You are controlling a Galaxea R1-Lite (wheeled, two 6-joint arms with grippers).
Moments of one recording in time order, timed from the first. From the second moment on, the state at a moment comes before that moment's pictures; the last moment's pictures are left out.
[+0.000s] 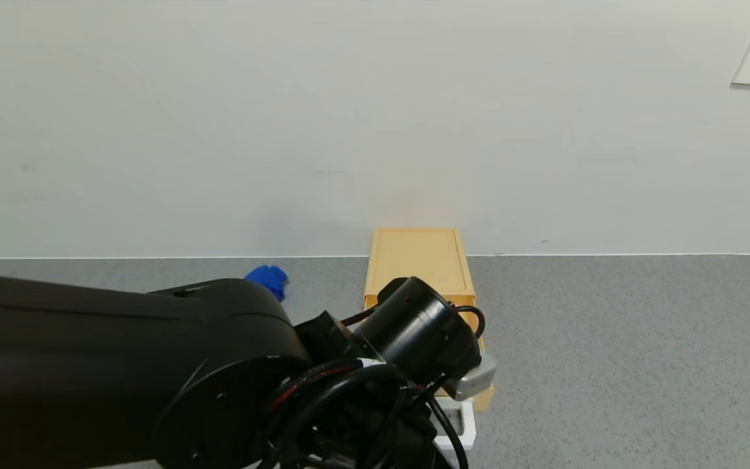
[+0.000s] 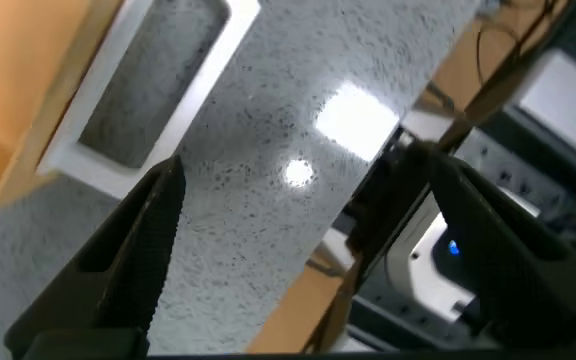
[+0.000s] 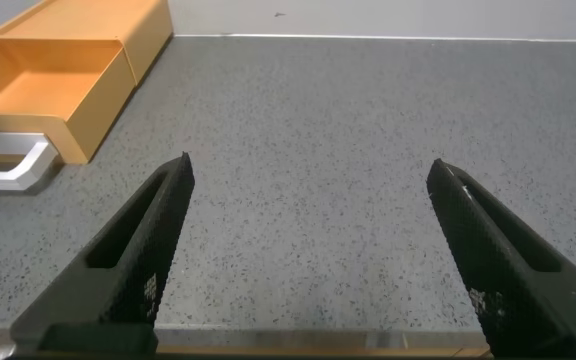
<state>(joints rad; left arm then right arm) -0.96 1.87 -1.28 0.47 -0.07 0.05 0.00 0.00 0.00 0.00 -0.01 0.02</state>
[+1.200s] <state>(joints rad) -0.90 2.07 -1.33 0.49 -0.08 0.67 0.00 0.00 0.00 0.00 -0.01 0.02</state>
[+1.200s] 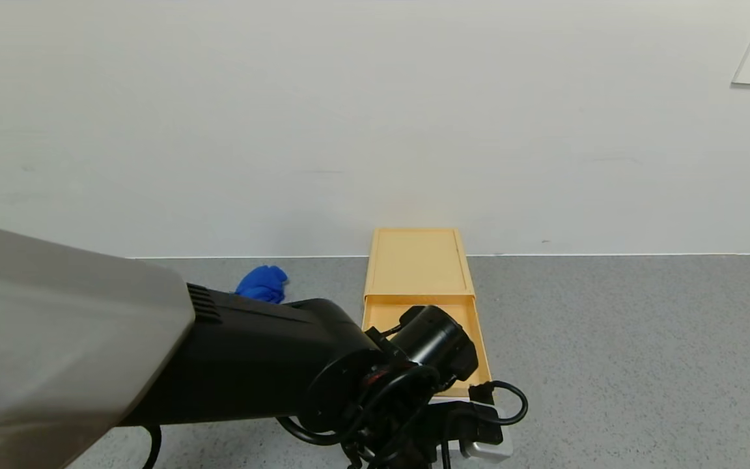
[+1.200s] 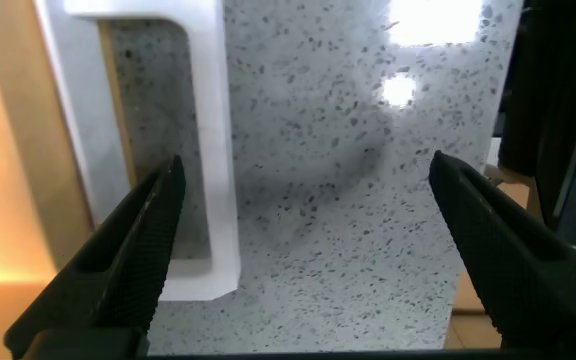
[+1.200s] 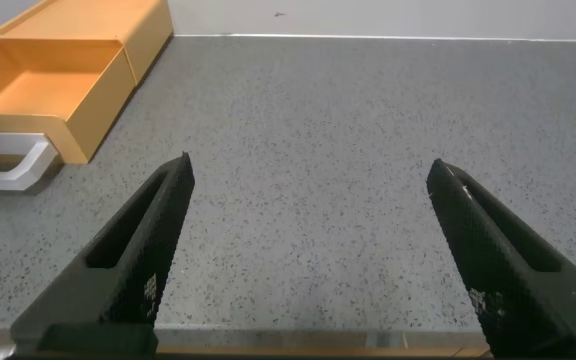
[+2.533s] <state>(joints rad) -0.85 2.19 -1.53 0.58 -0.07 0.68 0.00 0.00 0.00 0.00 -0.01 0.02</state>
